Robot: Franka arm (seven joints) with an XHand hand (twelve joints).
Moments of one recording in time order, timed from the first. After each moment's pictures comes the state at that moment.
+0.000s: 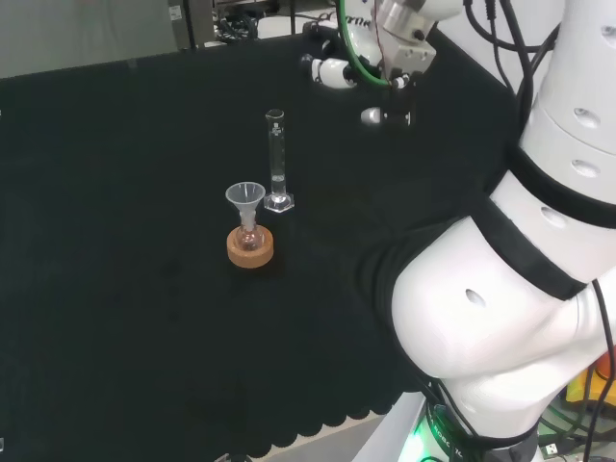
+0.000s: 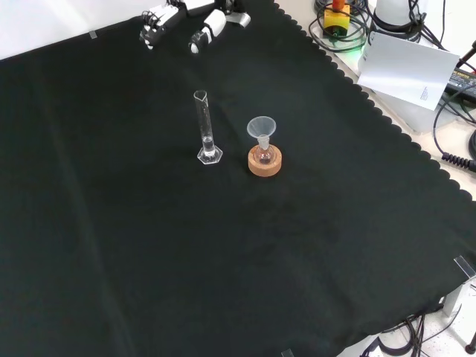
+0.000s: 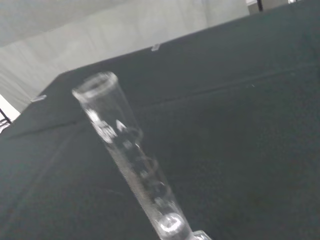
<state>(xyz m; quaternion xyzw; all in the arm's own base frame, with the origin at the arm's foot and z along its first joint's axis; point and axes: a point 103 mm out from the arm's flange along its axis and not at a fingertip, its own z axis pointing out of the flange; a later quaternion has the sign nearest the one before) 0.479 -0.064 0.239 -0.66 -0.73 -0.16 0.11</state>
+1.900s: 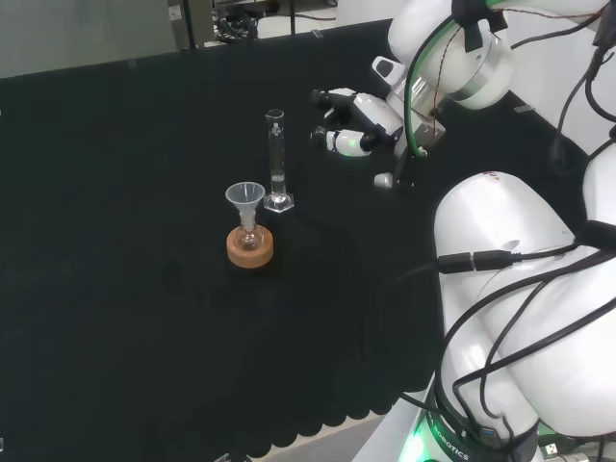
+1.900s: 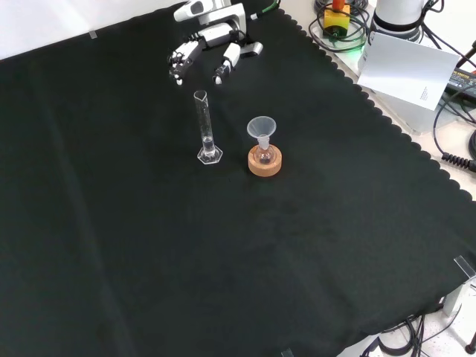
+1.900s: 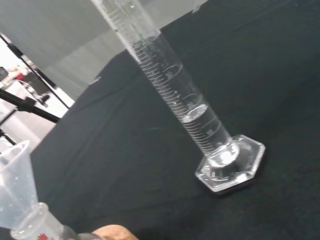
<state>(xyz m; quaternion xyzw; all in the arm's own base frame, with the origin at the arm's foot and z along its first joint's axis) 0.445 -0.062 0.143 -0.59 -0.74 -0.24 0.20</state>
